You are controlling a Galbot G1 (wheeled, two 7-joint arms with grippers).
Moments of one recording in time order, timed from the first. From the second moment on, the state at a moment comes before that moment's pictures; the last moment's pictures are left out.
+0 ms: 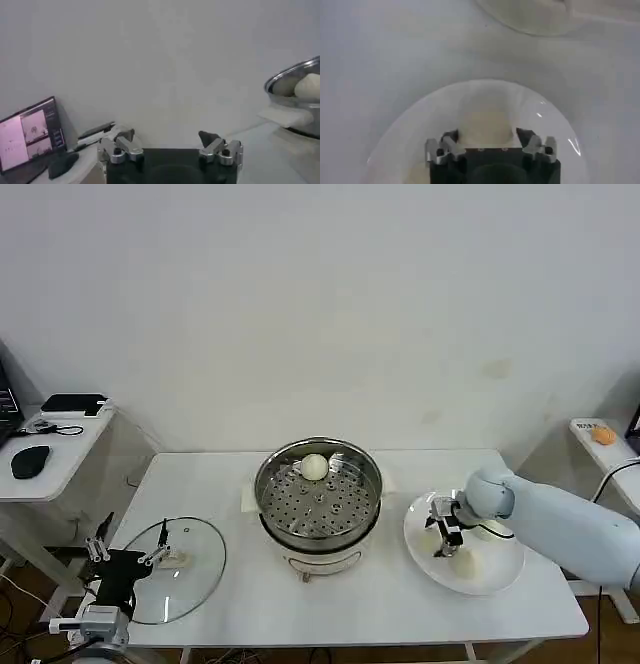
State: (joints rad) left arm 1.63 -1.21 -0.72 -2.13 0.00 0.13 -0.15; right arm -0.01 0.72 -0.96 1.29 0.00 -0.26 -0.92
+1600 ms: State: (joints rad) left arm 1.61 -1.19 -0.75 -2.11 -0.02 0.11 -0.15; right arm 0.54 1.22 -1.23 1.29 0.59 -0.61 -0.78
